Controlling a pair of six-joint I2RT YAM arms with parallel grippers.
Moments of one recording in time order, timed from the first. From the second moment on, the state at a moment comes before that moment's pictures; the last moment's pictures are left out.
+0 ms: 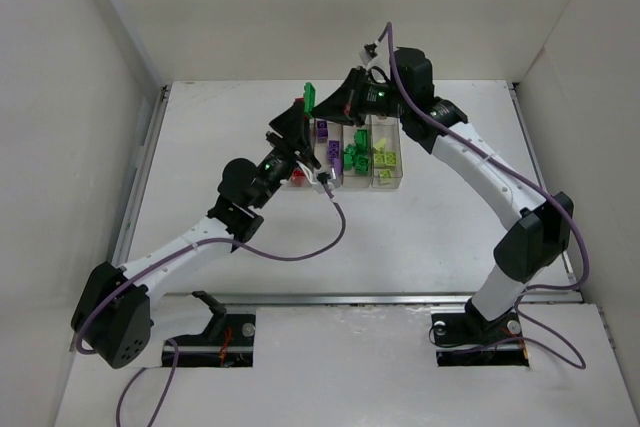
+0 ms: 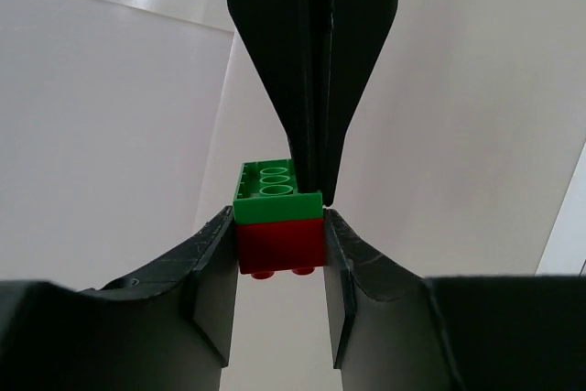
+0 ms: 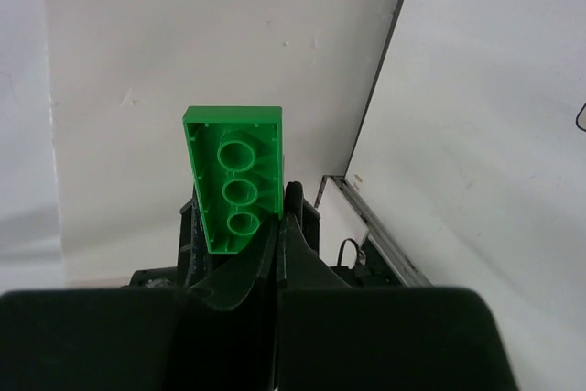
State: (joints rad) left arm -0.65 1.16 0.70 0.76 0.10 1.43; right arm 0.54 1.69 1.68 -0.22 -0.62 1.07
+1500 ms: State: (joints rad) left arm -0.55 1.20 1.00 -0.10 0.05 0.47; right arm 0.39 2.06 1.86 -0.75 0.03 0.51
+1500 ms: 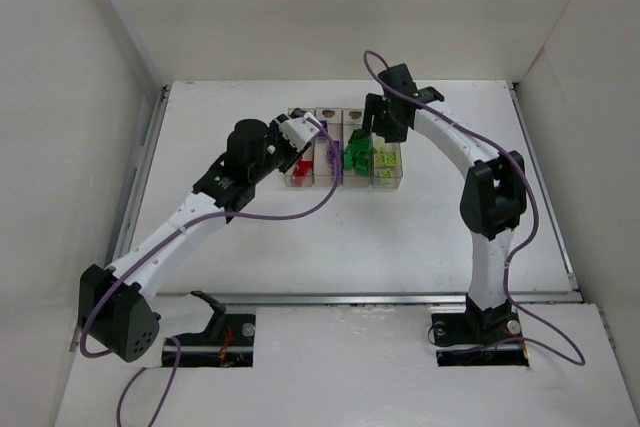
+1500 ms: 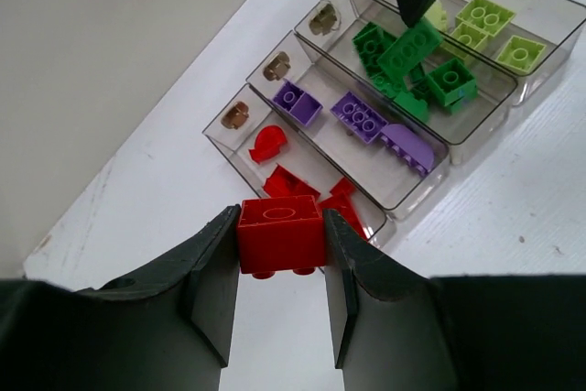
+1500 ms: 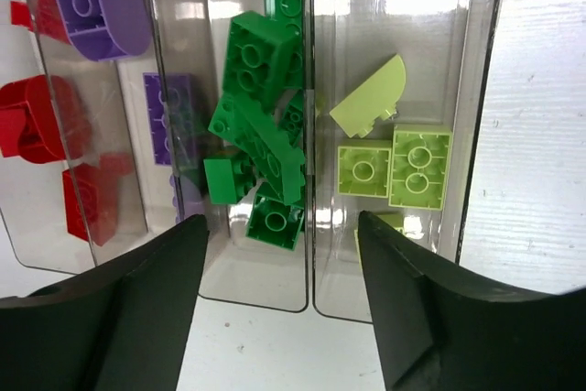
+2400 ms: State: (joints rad) left arm -0.39 1.57 1.04 0.08 0.21 0.20; right arm 0.39 1.81 1.83 -0.77 0.10 0.44
